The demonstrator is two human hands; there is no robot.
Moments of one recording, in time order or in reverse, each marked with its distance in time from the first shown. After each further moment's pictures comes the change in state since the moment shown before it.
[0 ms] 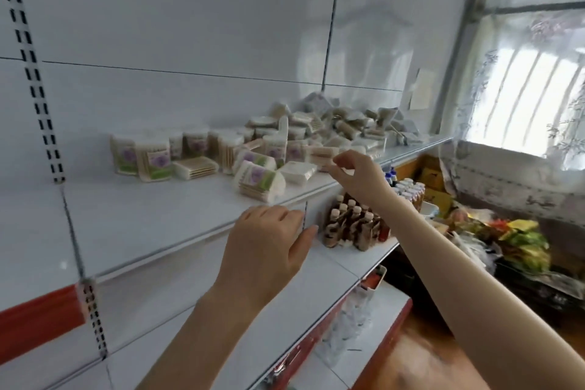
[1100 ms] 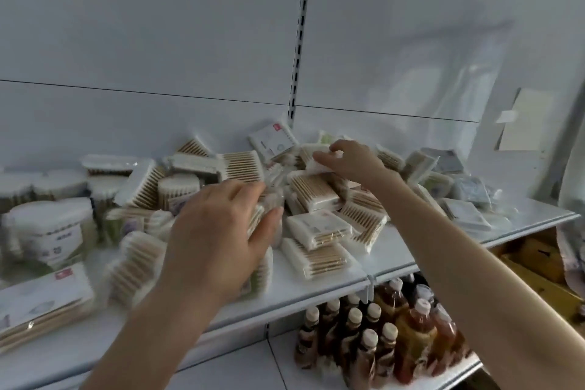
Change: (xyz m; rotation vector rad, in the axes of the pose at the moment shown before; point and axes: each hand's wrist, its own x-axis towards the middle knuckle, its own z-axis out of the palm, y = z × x) left_hand 0.268 0.012 0.284 0.363 0.033 -0.347; right_hand 0.397 0.263 -0.014 -0.192 -0.228 -0.213
